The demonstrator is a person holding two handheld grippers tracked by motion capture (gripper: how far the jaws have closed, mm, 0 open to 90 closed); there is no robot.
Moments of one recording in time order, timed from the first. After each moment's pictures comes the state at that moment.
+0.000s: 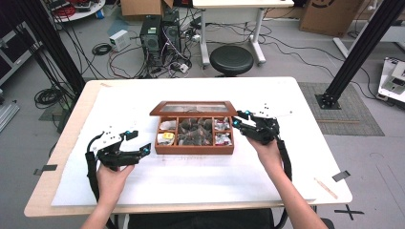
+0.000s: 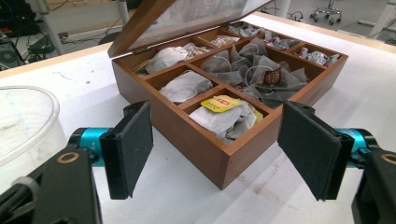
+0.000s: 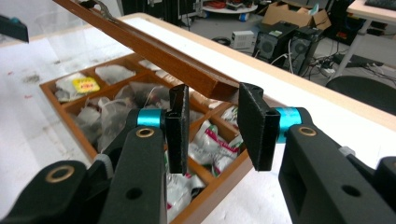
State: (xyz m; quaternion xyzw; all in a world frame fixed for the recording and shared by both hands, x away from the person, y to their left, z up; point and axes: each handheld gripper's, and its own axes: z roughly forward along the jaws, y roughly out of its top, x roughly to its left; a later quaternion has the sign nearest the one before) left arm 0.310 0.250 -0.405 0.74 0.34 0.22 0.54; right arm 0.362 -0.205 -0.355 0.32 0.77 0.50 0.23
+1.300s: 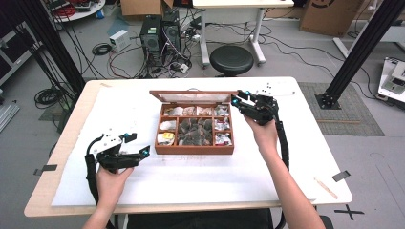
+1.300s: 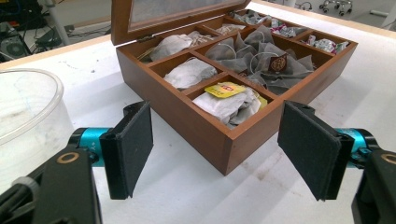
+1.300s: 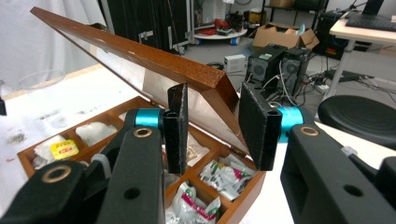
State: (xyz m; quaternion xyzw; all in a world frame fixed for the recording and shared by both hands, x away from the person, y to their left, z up) left arm 0.305 0.251 -0.409 0.75 0.35 0.23 0.52; right arm 0.403 -0.202 -0.328 0.34 0.73 0.55 0.24
